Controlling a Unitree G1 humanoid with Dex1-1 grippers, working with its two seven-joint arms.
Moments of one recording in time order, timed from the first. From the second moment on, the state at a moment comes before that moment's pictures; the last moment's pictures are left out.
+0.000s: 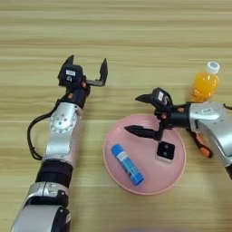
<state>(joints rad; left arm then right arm) -0.37 0.06 0.07 0.43 -0.12 -0.35 -0.18 -0.37 -0.31 0.26 -0.09 0.14 0.42 0.95</state>
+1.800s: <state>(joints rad) -0.39 0.06 0.07 0.47 -0.11 -0.36 -0.18 -0.17 -0.64 0.39 -0.18 0.14 0.43 1.05</state>
